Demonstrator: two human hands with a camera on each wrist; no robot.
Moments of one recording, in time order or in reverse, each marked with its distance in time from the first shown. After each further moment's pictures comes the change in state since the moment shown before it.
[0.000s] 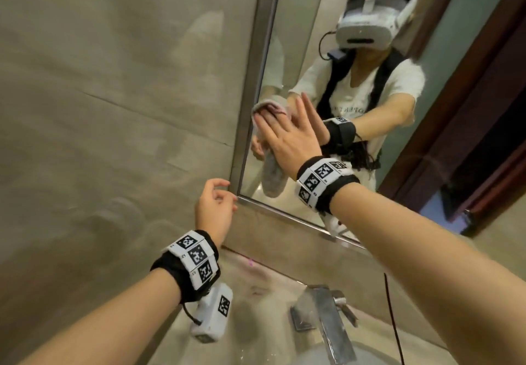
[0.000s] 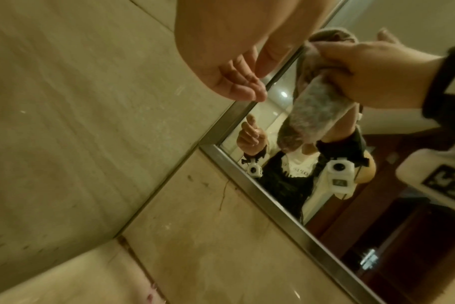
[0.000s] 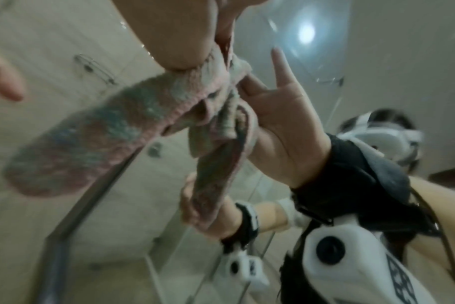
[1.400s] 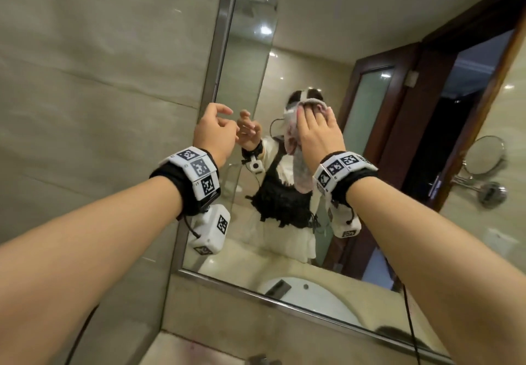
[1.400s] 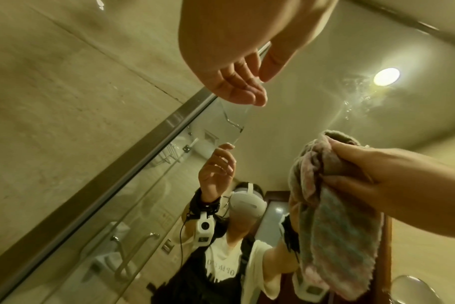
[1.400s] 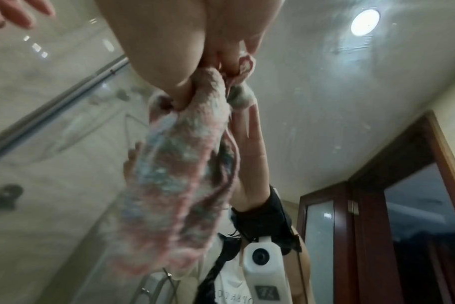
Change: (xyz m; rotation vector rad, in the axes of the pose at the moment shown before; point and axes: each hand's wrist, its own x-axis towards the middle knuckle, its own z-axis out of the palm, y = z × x) left_hand 0.031 0.280 0.074 -0.134 -0.062 0.447; right_hand -0.035 0.187 -0.151 -0.174 0.091 0.375
